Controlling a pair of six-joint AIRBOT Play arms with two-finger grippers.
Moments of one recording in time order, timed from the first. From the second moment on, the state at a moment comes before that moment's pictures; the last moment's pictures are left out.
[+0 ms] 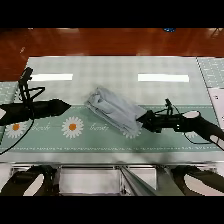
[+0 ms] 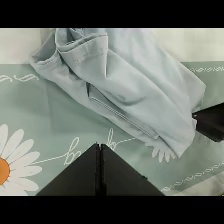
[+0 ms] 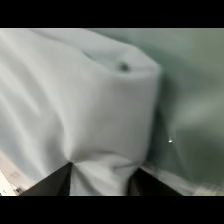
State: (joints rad) left arm -0.06 -0.73 0.68 0.89 -1.00 -1.43; right arm 0.08 -1.27 0.47 -0.37 0.85 1.27
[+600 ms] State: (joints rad) left arm -0.06 -0.73 0.68 0.89 -0.95 -1.43; right arm 0.23 -1.39 1.33 -0.68 1.04 1.35
